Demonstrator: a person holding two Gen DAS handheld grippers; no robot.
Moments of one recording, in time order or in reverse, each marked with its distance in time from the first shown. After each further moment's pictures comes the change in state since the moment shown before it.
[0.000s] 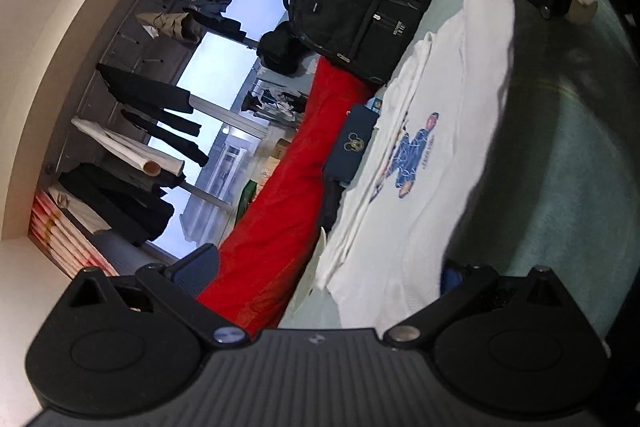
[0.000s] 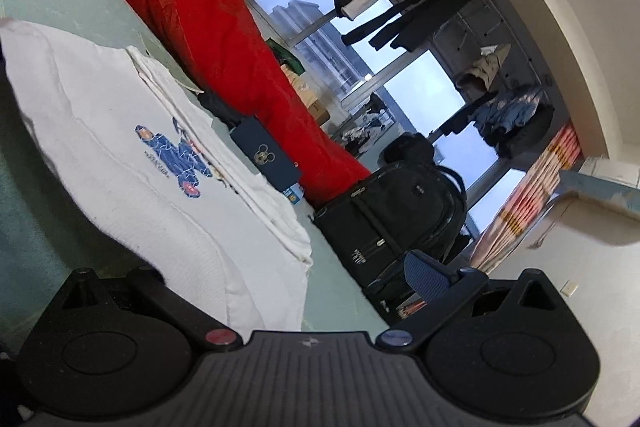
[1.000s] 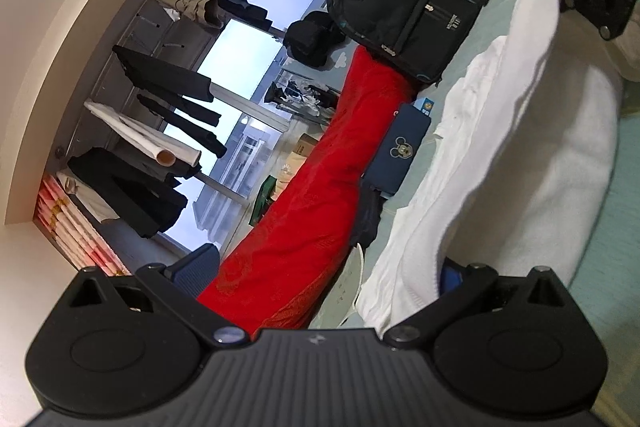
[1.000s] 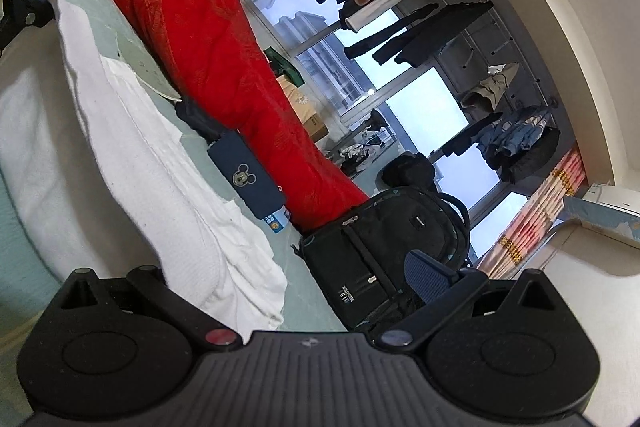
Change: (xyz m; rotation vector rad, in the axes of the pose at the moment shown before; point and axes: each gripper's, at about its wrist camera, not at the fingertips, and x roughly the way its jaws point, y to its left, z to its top) left arm 0.111 0.045 0.019 -0.066 0.020 0.041; right arm 0.099 -0.024 0.030 -0.046 -0.031 -0.008
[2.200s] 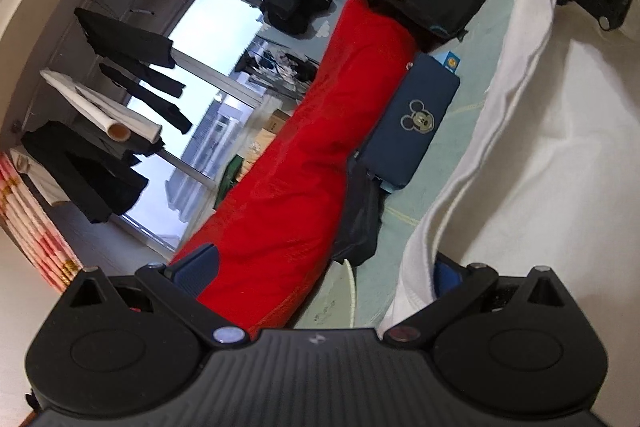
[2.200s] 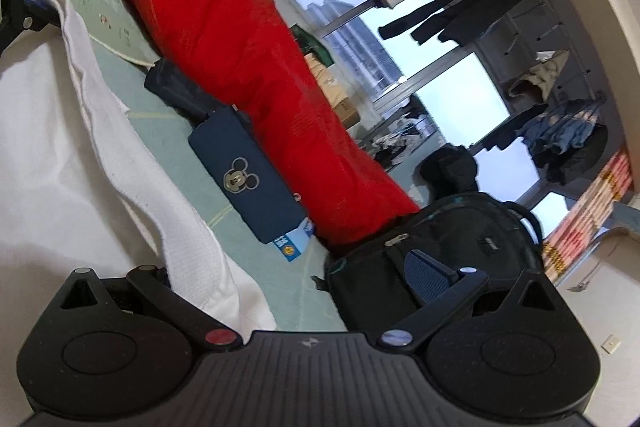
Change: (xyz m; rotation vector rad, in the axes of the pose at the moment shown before) left arm 0.224 -0.014 -0.008 -0.038 0.066 -0.104; right arm 0.220 0.019 0.019 -0.034 0.046 0.093
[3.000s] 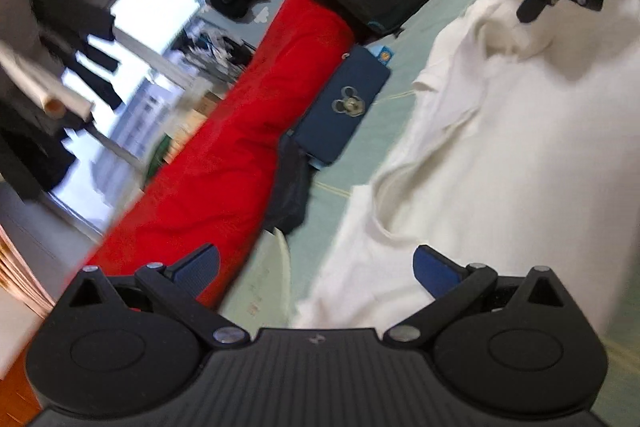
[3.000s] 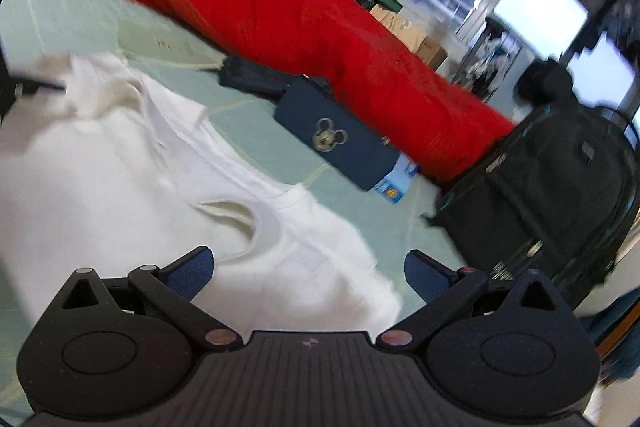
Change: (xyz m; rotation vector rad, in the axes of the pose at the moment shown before) left arm -0.058 0.031 -0.027 -0.139 0.053 -0.334; right arm -0.036 -0.049 -0.022 0.284 0.120 0.447
